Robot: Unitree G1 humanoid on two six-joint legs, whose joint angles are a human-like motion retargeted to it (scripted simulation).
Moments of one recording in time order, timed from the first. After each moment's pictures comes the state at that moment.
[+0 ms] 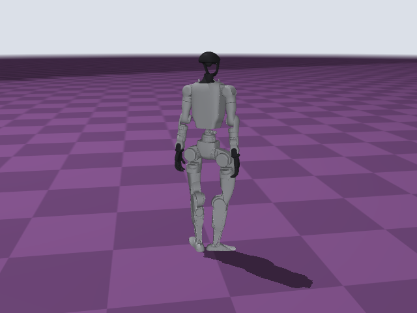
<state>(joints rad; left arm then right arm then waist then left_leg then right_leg) 0.08 0.15 0.43 1.50 0.32 0.03 -0.05 -0.02 -0.11 -0.10 1.64 -0.40 -0.06 -0.07 -0.07 -0.07 0.07 0.14 -0.01 0.81 -0.04 -0.19 0.09 0.11 -0.14 -1.07 0.03 -0.15 0.00</state>
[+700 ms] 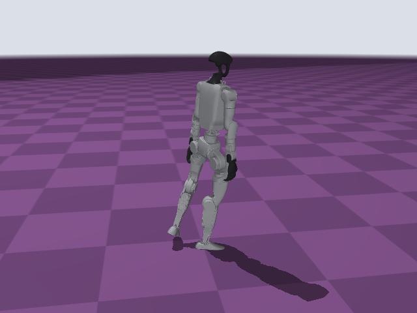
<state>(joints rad) 0.04 0.11 0.40 1.52 0.29 -0.03 0.01 -0.07 -0.09 -0.11 1.51 -0.39 -0.05 0.01 -0.07 -0.17 0.06 0.10 0.14 0.66 0.50 0.05 0.14 0.09 -0.18 -0.68 -0.04 -0.10 -0.08</state>
